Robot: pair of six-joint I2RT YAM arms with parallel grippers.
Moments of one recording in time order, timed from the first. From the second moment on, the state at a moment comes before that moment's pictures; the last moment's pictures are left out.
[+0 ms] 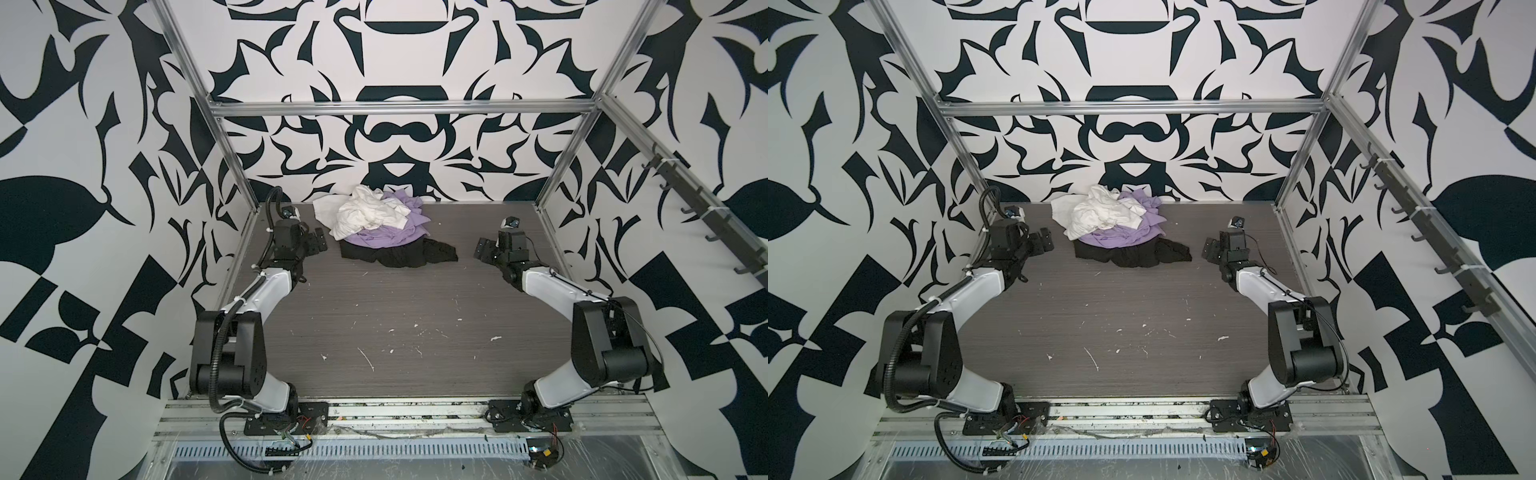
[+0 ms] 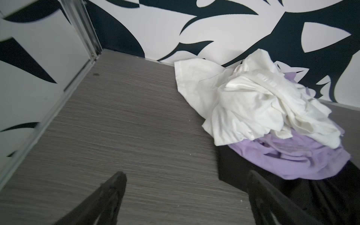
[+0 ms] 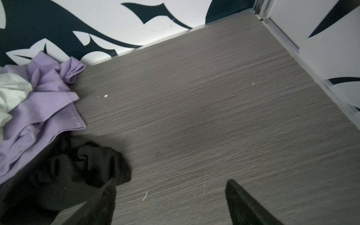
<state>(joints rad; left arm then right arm) -0.09 1.55 1.00 0.02 -0.02 -0.27 0.12 1.58 0.93 -0.01 0.12 0.41</state>
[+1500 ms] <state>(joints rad) -0.15 1.81 1.15 -0.04 0.52 -0.57 0.22 2.28 1.59 0.19 -0.35 0.91</state>
